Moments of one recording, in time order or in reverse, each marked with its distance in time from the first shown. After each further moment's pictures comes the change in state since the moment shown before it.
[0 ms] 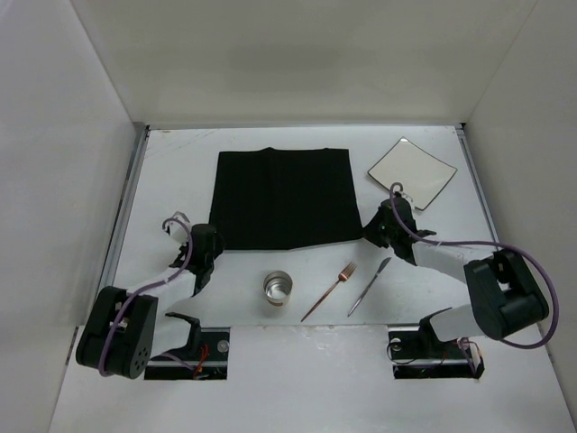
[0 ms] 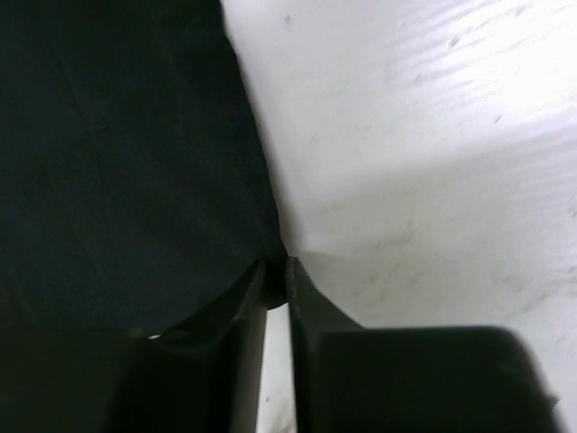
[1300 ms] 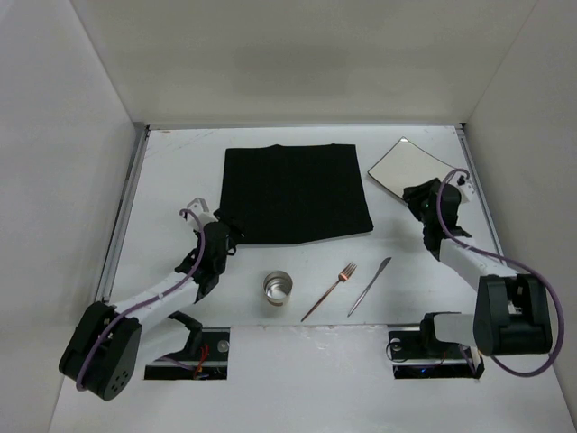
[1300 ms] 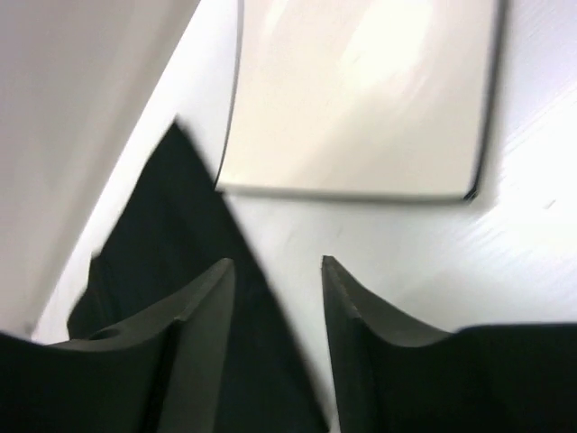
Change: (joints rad) left arm -0.217 -0.130 0.052 0.087 -0.048 0.090; right arm -0.328 -0.140 0.007 0.200 0.108 0.073
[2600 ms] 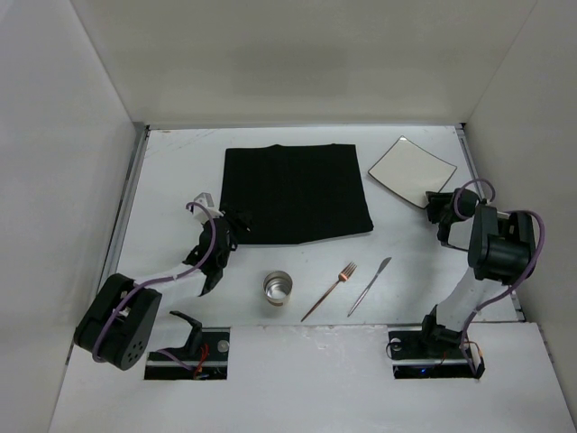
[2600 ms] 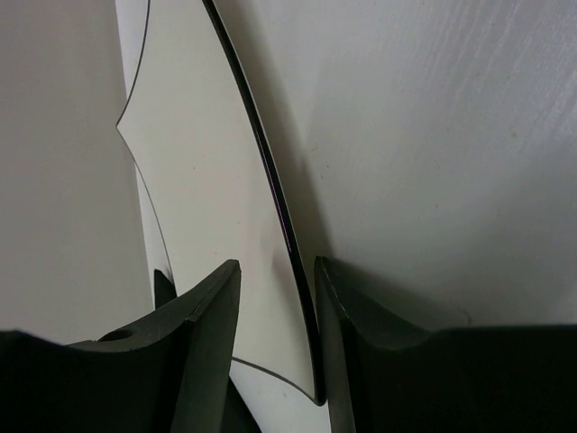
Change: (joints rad) left arm 0.023 0.203 -0.006 0.309 0.138 -0.001; right arm -0.326 0.540 0.066 0.374 -0.193 0.359
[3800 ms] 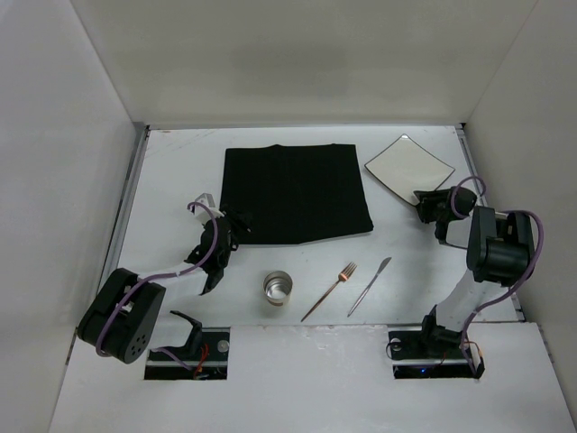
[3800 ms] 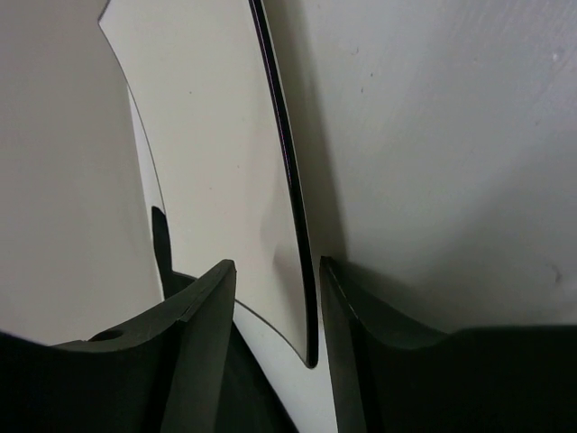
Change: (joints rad) left arm 0.005 0.040 0.000 0.019 0.000 0.000; right arm 0.025 -0.002 0.012 -0.035 -0.137 -0.010
